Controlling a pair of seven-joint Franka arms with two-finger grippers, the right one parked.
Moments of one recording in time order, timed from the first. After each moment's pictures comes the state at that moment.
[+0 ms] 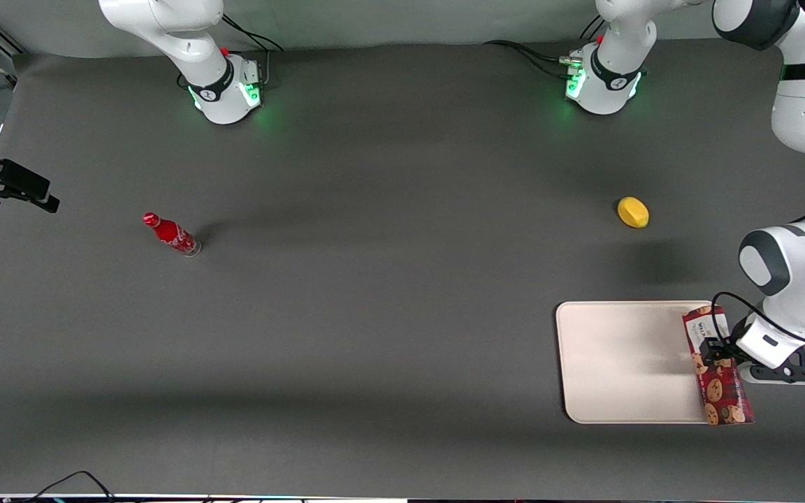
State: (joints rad) arm 0.26 0.69 -0.09 -1.67 0.02 2.61 0.20
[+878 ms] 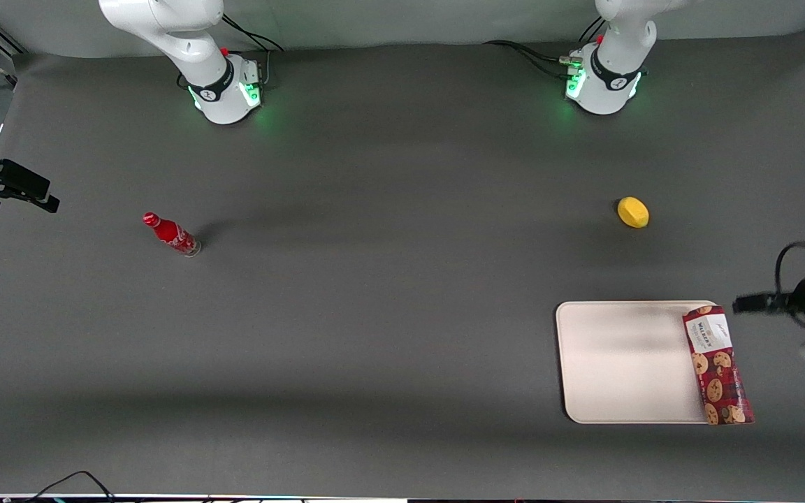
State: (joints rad) arm 0.23 0.46 -0.10 -1.43 0.02 1.77 0.15
